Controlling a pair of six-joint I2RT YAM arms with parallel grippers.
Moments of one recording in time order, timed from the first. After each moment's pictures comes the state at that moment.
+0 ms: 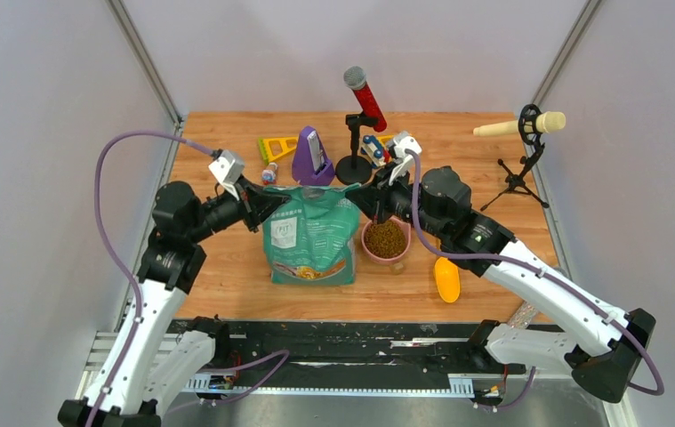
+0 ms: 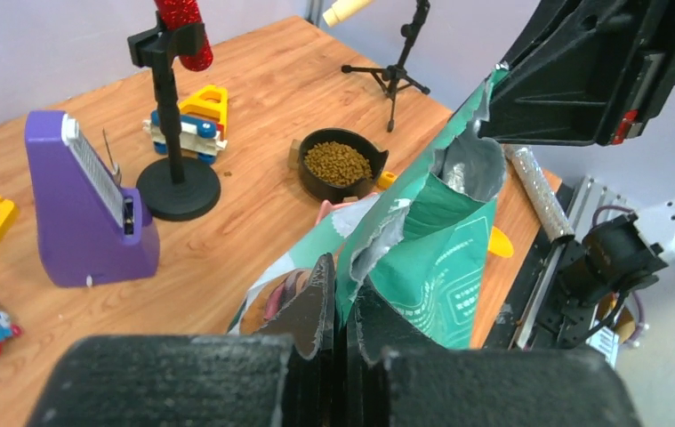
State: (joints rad) left arm -0.22 0.81 0.89 -0.11 0.75 -0.17; right arm 0.81 1.10 1.12 -0.17 -0.07 0.27
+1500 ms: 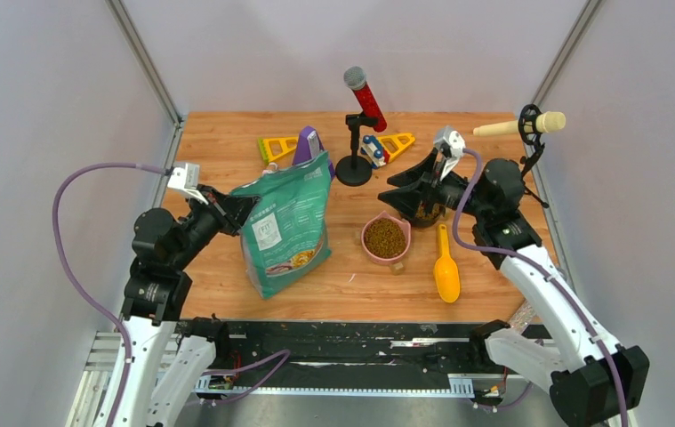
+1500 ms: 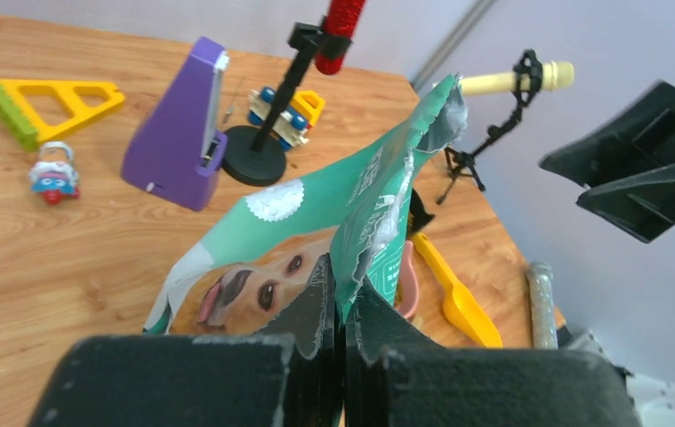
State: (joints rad) left arm -0.18 0.55 0.83 -0.30 0.36 -0.51; right arm 0.35 0.98 0.90 0.14 -0.77 0.26
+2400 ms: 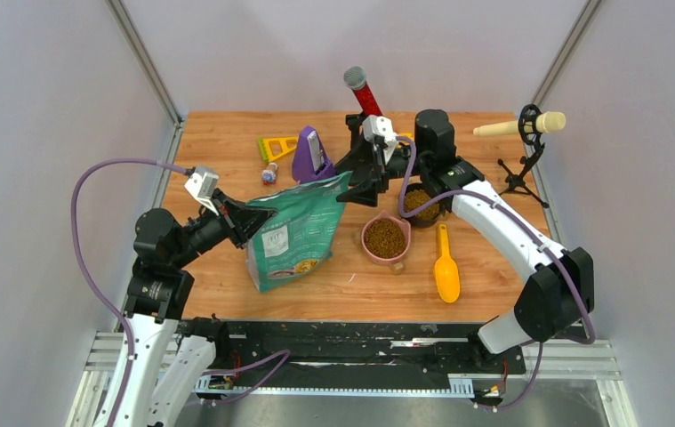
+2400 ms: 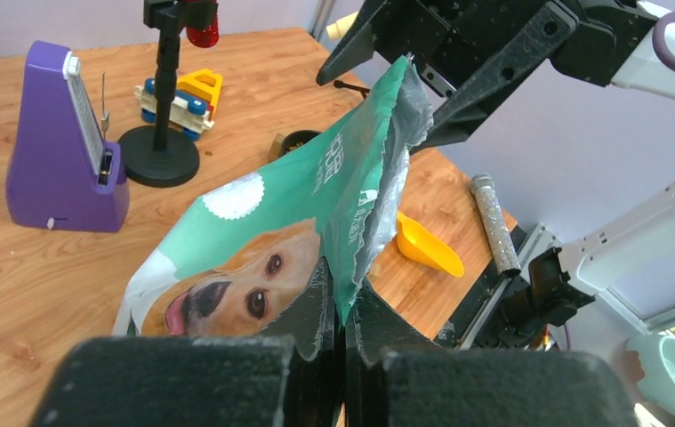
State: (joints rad) left arm -0.17 0.56 0.81 -0.20 0.70 -0.42; right arm 0.50 1.49 1.32 -0.01 -1.14 -0.27
